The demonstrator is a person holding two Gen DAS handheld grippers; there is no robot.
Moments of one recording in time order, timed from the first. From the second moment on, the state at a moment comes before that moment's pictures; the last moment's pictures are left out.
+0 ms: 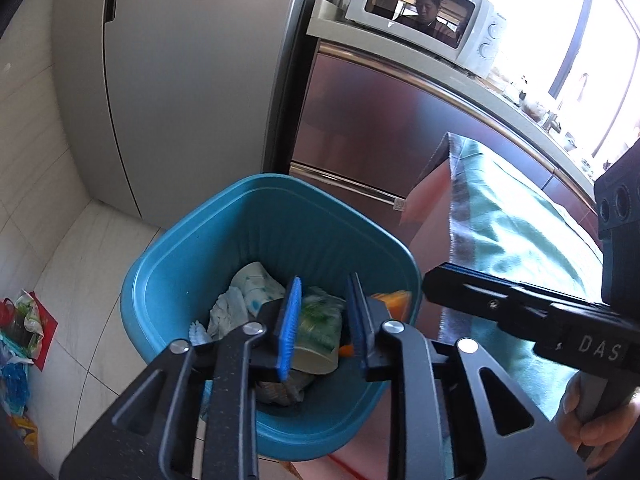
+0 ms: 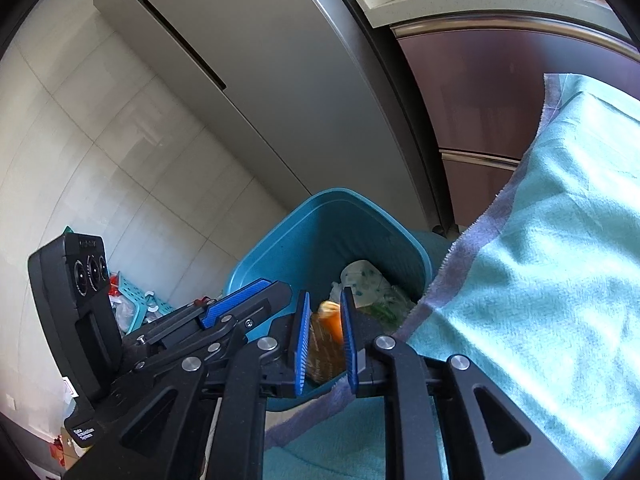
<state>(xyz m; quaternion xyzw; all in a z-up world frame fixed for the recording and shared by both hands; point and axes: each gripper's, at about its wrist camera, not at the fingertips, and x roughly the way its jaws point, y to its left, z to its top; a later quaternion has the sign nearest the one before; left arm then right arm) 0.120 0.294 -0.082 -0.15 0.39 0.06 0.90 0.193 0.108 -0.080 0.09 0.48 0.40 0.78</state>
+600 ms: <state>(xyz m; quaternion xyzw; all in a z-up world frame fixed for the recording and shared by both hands) 0.079 0.265 -0.043 -0.11 0.32 0.03 0.94 0.162 0.038 -0.049 0.10 0.41 0.39 0.82</state>
